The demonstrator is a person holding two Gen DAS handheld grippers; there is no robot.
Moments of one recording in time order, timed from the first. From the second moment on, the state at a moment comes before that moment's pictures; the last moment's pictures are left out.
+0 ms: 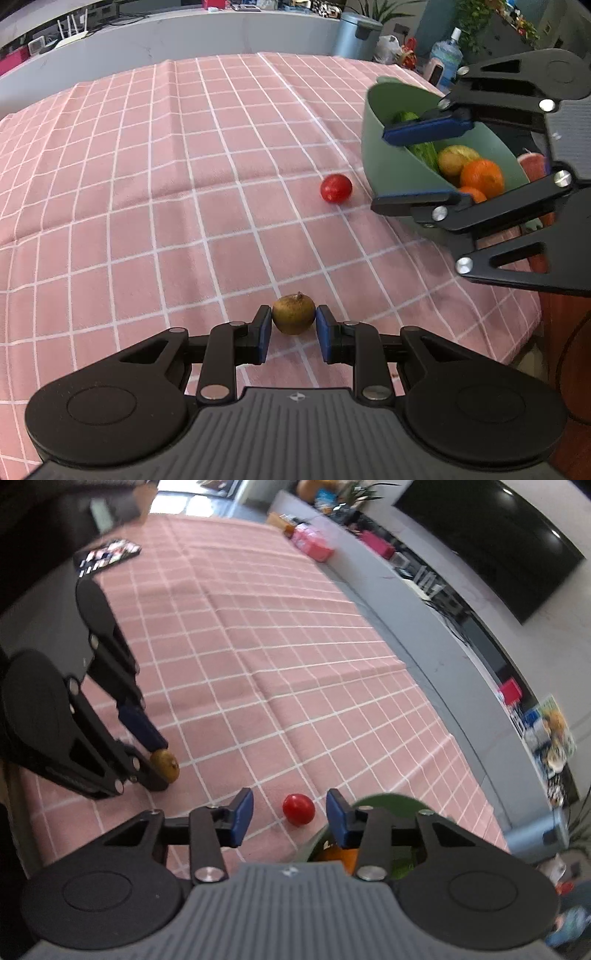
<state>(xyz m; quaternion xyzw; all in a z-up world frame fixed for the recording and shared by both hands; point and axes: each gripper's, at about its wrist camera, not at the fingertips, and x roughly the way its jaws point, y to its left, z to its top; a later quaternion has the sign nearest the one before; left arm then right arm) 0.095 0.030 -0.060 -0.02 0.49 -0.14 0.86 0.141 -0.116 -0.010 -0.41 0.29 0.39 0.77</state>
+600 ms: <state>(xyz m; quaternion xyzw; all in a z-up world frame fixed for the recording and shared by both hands) 0.099 0.055 -0.049 -0.07 0.47 -0.14 0.87 0.192 -0.064 -0.045 -0.55 0.37 0.42 0.62</state>
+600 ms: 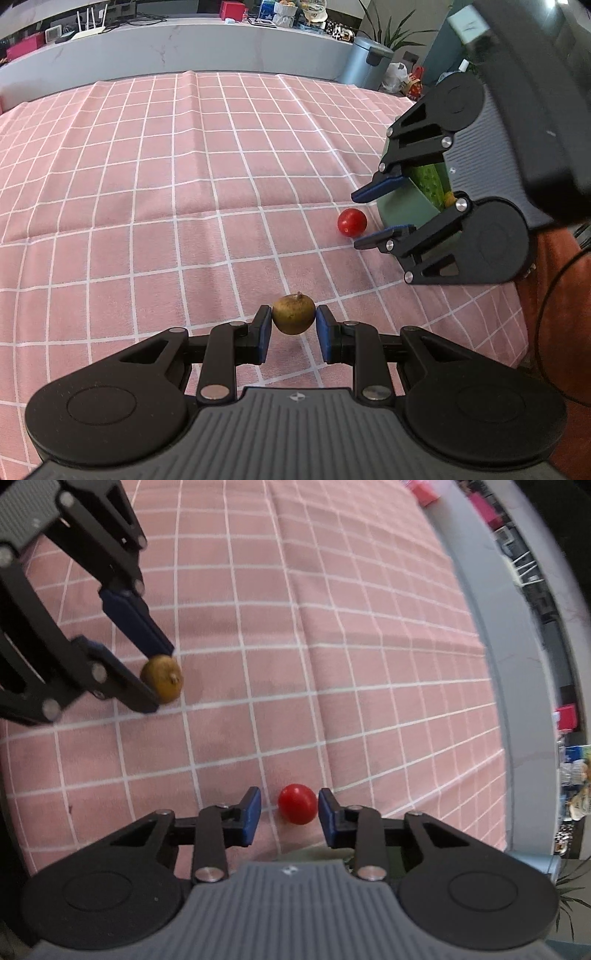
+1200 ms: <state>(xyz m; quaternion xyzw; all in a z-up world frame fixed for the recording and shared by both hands) 0.100 0.068 -0.052 -0.09 0.47 -0.14 0.87 0.225 -0.056 -0.055 -0.54 0.42 0.44 0.58</state>
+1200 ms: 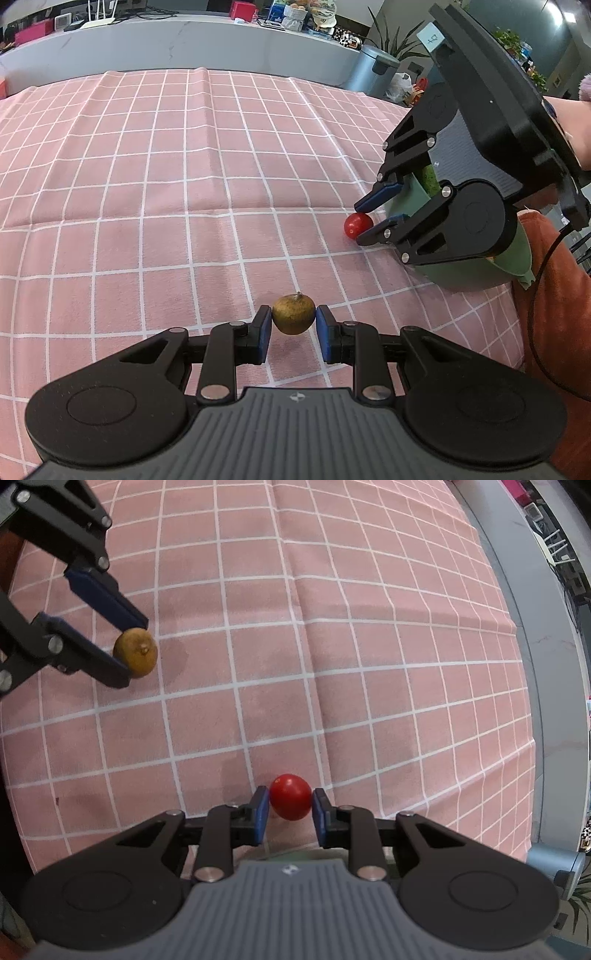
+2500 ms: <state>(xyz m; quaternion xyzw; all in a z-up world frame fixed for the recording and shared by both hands) 0.102 -0.023 0.043 -0.10 0.36 -0.21 0.90 0.148 -0.250 0.062 -0.16 0.36 0.26 0.88</state>
